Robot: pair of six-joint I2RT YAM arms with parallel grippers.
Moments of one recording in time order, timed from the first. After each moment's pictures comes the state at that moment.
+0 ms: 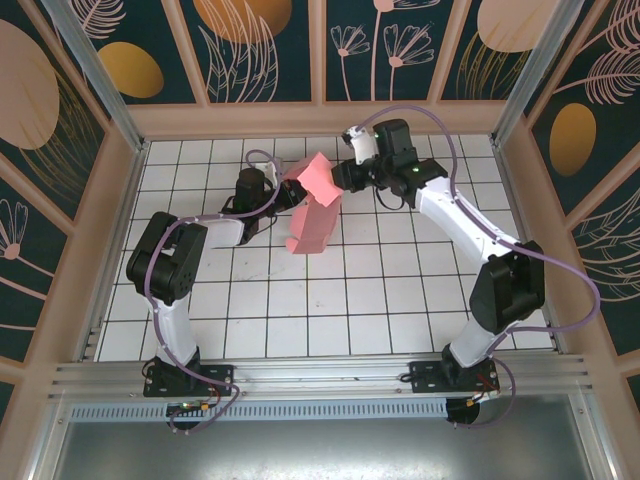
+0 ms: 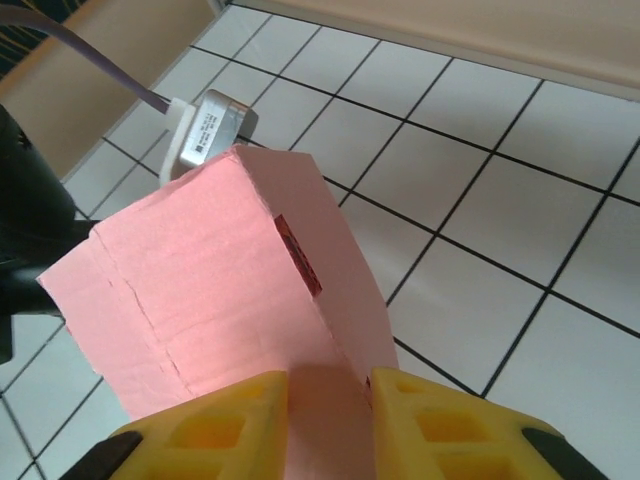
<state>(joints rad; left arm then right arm) -0.39 1.94 1.04 0.58 0.46 -0.79 0.49 1.65 1.49 -0.46 -0.36 0.06</state>
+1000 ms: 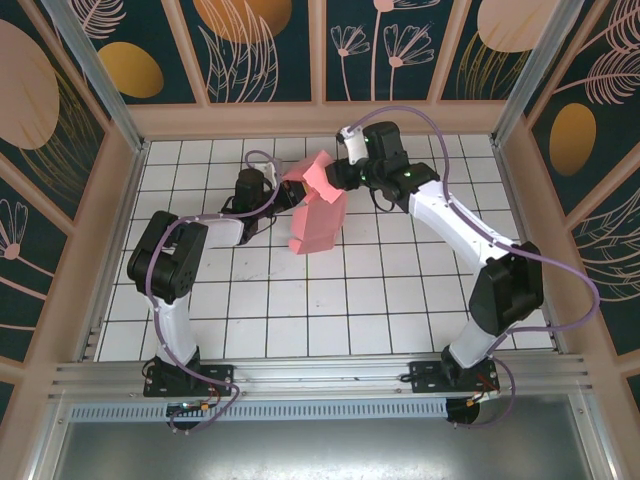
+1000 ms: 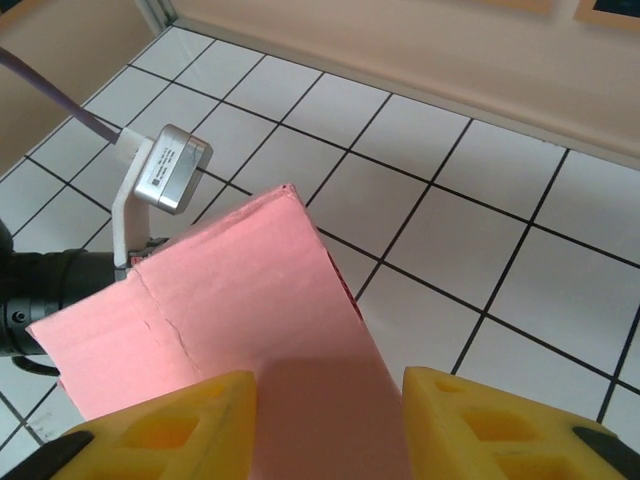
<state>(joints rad) -0.38 1.96 1.04 0.58 0.46 -0.79 0.54 1.65 1.49 -0.41 -0.18 0.05</state>
